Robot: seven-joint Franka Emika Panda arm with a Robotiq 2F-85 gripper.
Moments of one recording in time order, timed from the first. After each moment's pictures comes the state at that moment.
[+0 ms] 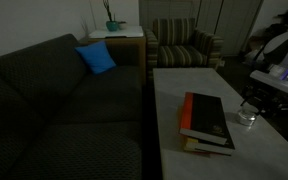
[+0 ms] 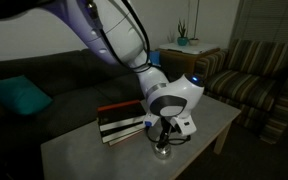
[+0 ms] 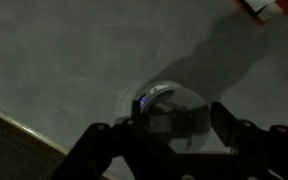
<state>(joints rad) -0.24 1.47 0.03 -1.07 0.38 2.43 0.62</state>
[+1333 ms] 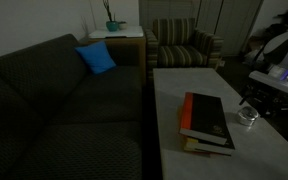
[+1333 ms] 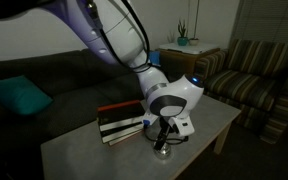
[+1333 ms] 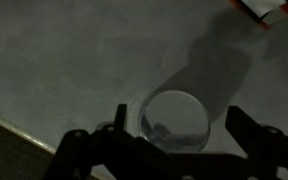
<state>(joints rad) -0.24 1.47 0.03 -1.07 0.38 2.39 0.67</state>
